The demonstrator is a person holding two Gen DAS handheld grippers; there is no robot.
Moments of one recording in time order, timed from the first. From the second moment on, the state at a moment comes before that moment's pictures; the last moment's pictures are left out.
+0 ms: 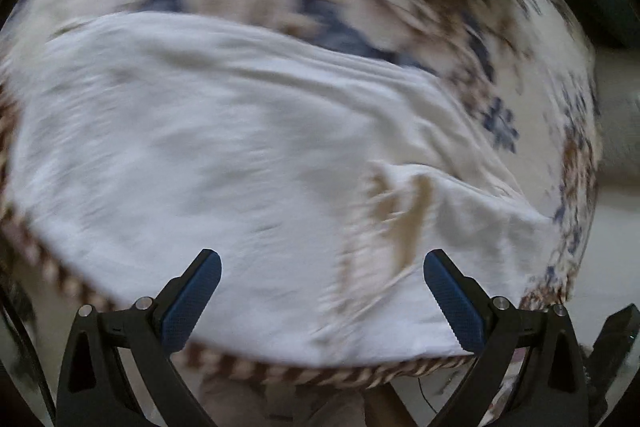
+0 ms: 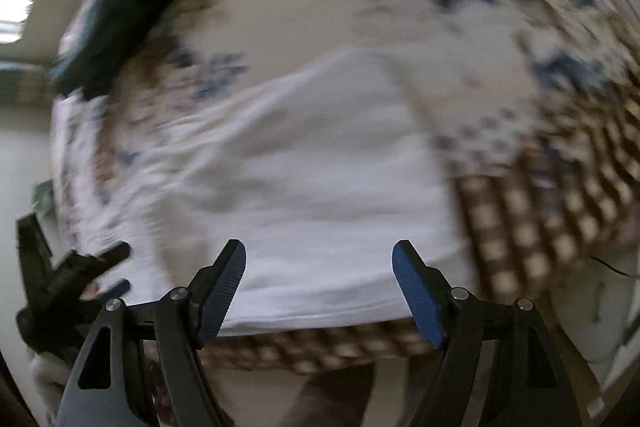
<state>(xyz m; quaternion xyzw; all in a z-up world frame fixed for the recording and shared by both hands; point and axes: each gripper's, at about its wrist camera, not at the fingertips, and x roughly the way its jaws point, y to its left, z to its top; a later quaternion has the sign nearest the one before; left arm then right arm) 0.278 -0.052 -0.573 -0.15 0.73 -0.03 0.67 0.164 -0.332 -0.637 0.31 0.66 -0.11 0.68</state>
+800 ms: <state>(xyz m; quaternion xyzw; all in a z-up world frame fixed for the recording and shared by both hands) 0.228 0.065 -0.532 -0.27 0.64 0.02 0.72 0.205 -0.271 -0.640 0.13 0.73 -0.09 0.67</state>
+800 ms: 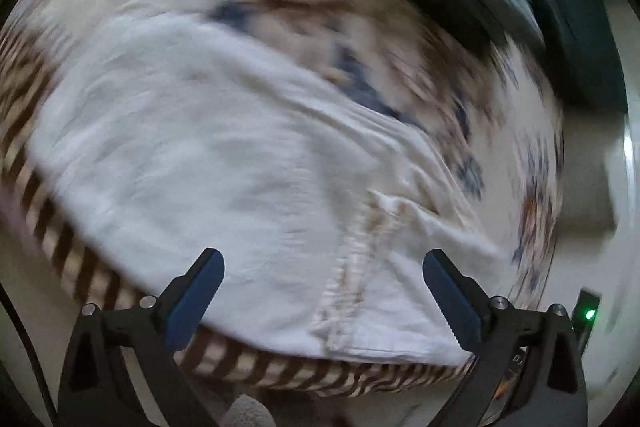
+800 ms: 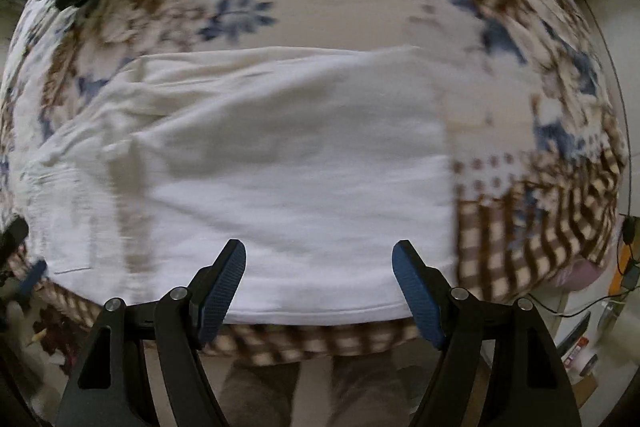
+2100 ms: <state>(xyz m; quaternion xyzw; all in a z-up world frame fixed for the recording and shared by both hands) 0.191 0.205 -0.584 -0.36 0.46 0.21 0.78 0.281 -0.136 -0.668 0.03 0.75 0.00 0.66</state>
